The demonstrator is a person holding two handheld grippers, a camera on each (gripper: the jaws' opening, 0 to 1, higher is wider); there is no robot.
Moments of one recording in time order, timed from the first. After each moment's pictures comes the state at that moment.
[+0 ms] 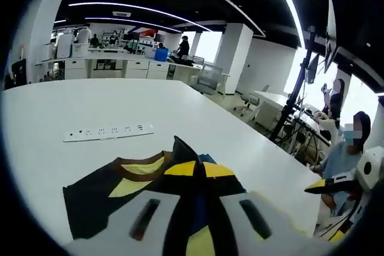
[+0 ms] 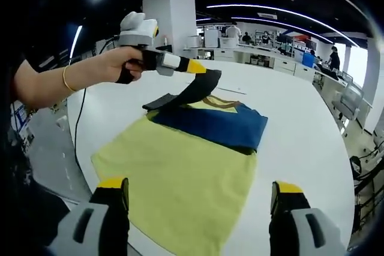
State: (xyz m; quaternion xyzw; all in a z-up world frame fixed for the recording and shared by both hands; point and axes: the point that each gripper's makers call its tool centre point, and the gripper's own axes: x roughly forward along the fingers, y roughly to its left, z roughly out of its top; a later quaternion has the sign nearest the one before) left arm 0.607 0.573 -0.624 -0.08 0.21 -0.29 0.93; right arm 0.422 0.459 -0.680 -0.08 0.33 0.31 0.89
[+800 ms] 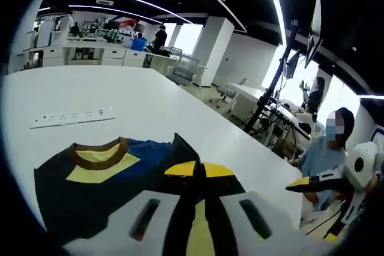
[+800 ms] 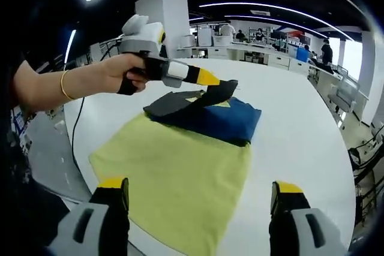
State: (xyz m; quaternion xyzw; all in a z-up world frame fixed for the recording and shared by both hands) left arm 0.580 0.504 -0.658 -0.10 0.24 -0.37 0.89; right arm 0.416 0.444 -0.689 -0.06 0.34 0.29 0.89
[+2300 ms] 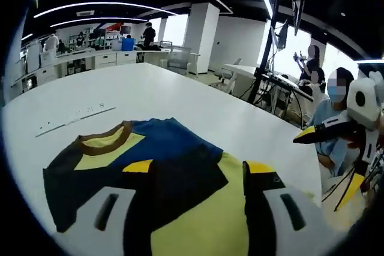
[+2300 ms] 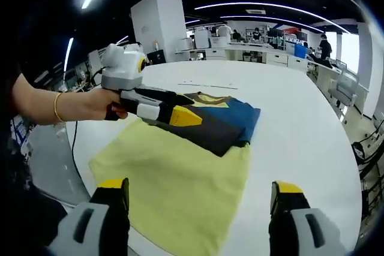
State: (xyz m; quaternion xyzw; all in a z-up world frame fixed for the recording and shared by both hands) left arm 0.556 0.545 -0.694 0.01 0.24 -0.37 0.90; right arm 0.429 0.448 -0.690 -0.04 0.33 0.30 0.89
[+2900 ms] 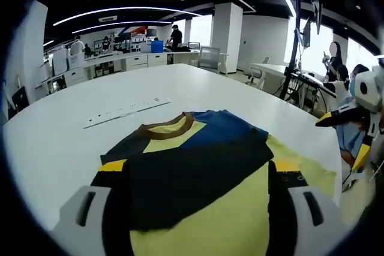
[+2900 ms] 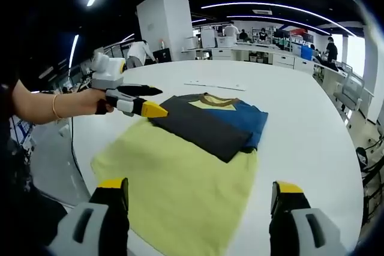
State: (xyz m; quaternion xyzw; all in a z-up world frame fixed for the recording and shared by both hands) left arm 0.561 0.657 -0.693 0.03 0.23 -0.27 0.93; right arm 0.435 0.458 -0.689 -0.05 0.33 0.32 0.89
